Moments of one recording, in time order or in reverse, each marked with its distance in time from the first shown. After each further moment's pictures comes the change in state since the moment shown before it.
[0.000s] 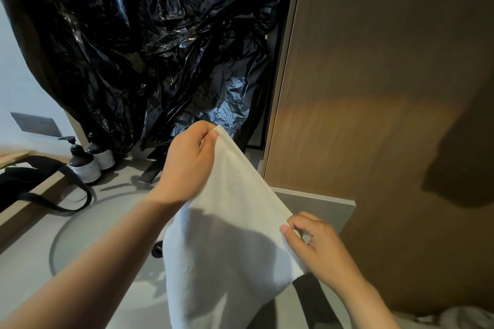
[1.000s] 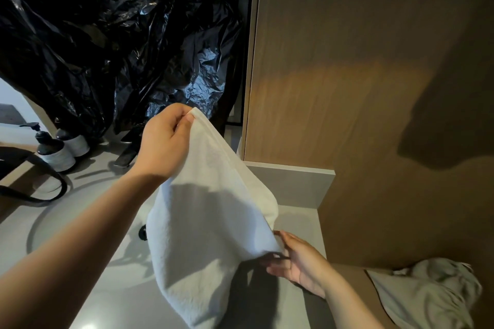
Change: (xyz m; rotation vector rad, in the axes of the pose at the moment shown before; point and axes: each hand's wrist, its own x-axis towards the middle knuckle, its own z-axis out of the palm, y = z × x) left_hand -0.002 -0.023 0.019 -0.025 -0.041 -0.005; right_hand -0.043 0.052 0.047 1.230 -0.175 0.942
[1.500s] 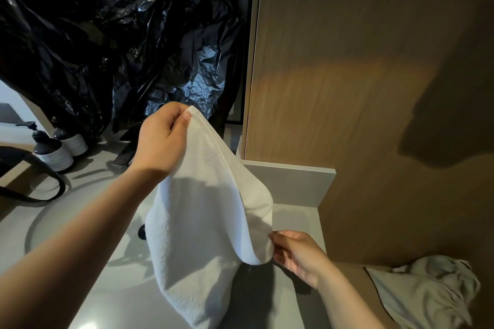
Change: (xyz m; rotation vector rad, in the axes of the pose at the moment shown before) left_hand 0.003 -0.008 0.000 -0.022 0.017 -0.027; right_hand 0.001 -0.005 0.013 -0.081 0.120 -0.111
